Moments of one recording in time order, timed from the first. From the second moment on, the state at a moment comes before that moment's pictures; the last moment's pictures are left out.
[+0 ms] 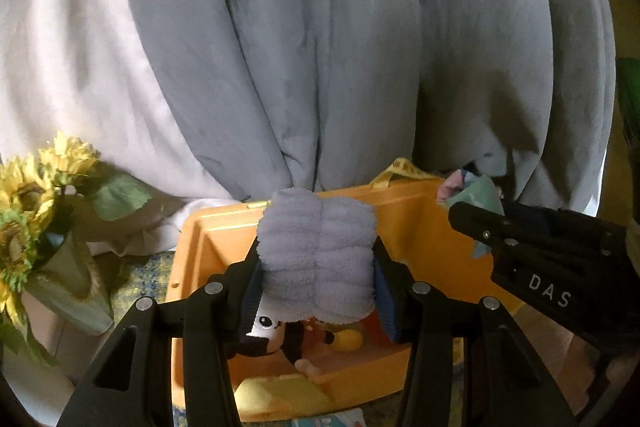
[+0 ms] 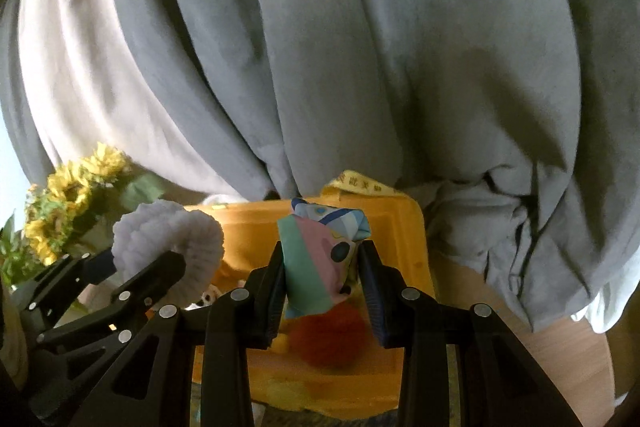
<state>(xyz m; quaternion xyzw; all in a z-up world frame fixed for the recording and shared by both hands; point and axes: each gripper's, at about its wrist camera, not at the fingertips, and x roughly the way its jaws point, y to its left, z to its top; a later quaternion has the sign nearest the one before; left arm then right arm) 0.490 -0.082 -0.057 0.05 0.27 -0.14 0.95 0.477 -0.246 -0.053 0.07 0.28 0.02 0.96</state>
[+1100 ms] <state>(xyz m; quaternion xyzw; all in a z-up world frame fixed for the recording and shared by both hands) 0.428 -0.048 -0.031 0.06 0.23 -0.09 0.97 0.435 -0.241 -0.038 0.07 0.26 -0.05 0.96</state>
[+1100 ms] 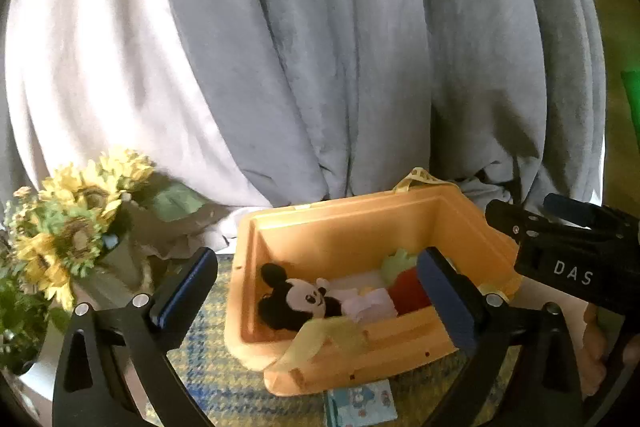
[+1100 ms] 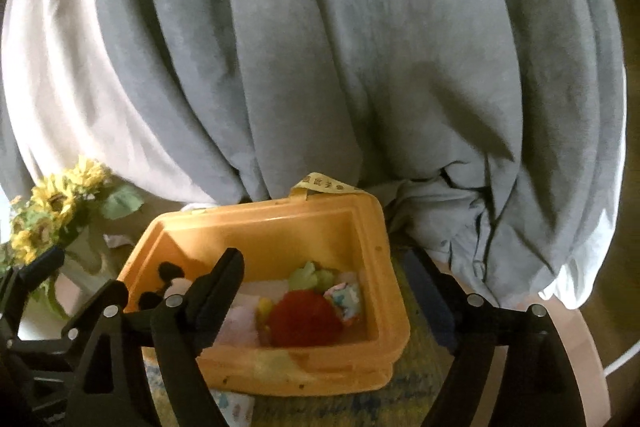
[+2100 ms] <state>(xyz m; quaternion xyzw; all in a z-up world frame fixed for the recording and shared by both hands) 0.308 0.014 -0.071 0.04 0.30 0.01 0.95 0.340 -0.179 -0.080 0.05 0.33 0.02 0.94</state>
